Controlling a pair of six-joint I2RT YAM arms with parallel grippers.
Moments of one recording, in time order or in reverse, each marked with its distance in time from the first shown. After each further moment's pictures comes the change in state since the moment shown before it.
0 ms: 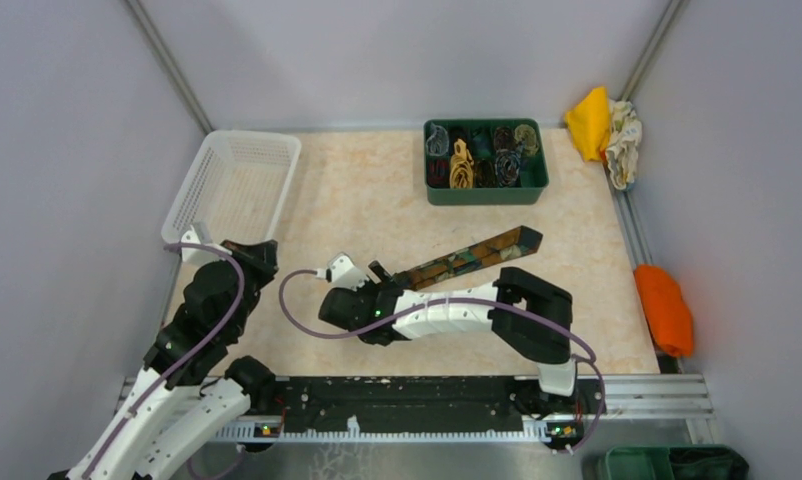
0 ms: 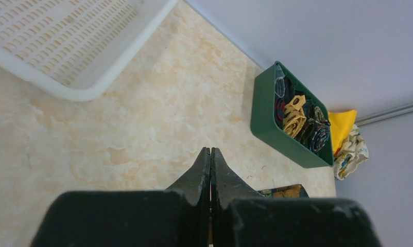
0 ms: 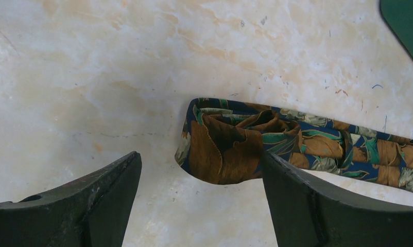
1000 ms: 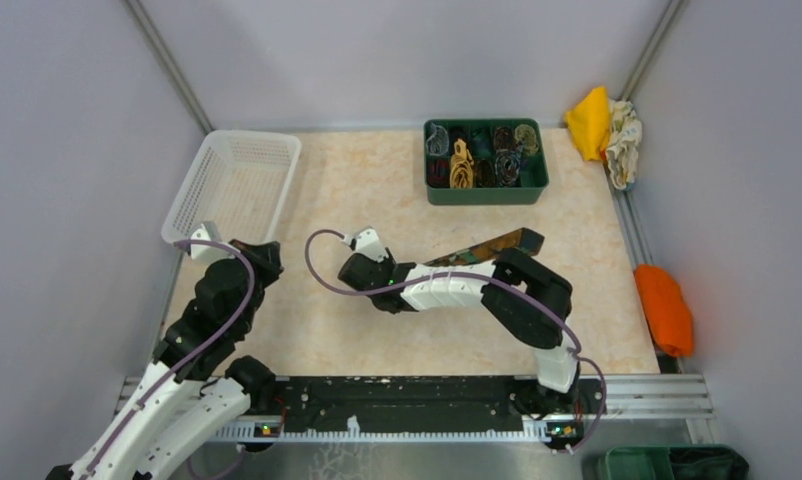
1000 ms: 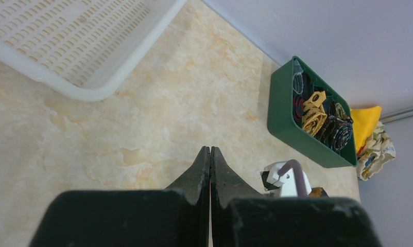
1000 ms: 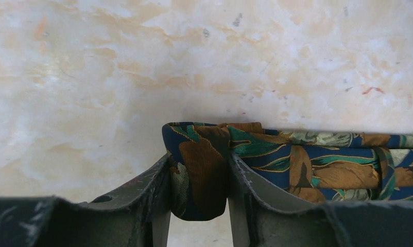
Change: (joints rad) left arm 0.000 0.018 -0.049 0.027 -0.029 0.042; right arm -0.193 0.064 -0.028 0.086 -0.143 0.086
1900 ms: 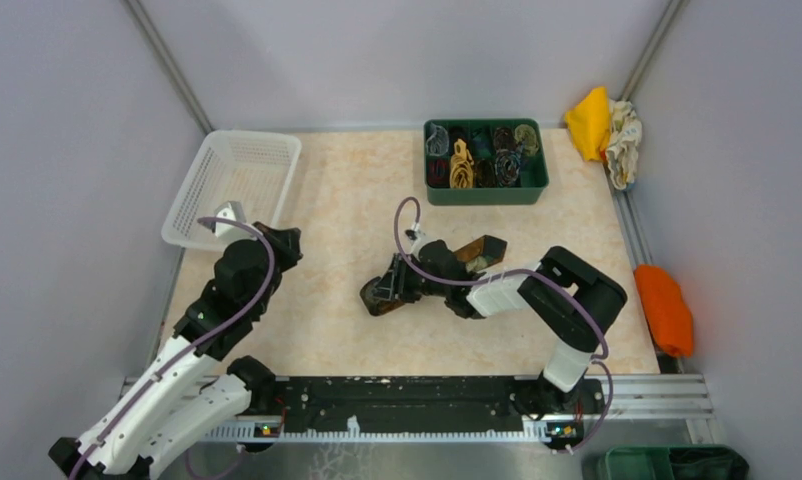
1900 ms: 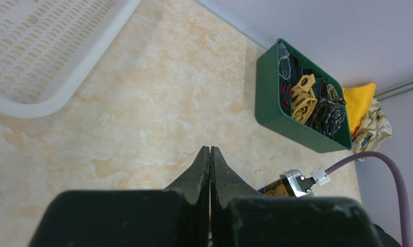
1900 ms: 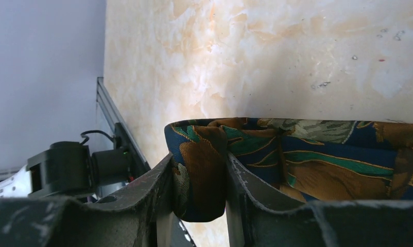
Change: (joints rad) left arm 0.000 0.154 0.010 0.159 0.080 0.071; right arm -0.270 -0.228 -0.553 0.859 -0.897 0.483
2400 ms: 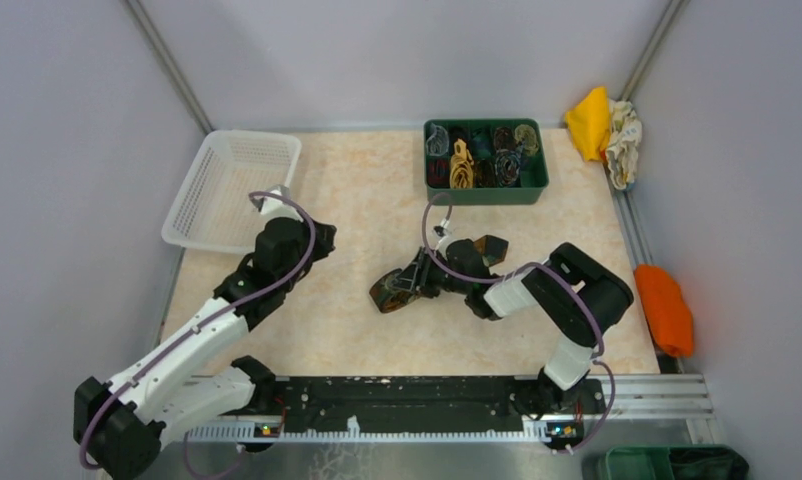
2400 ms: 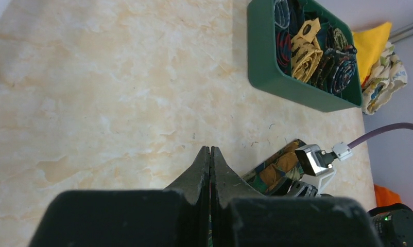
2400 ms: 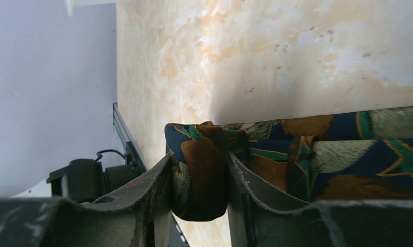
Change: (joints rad) left arm 0.000 0.267 0.000 0.192 0.171 0.020; right arm -0.147 0.000 -0.167 0.229 -0.083 0.105
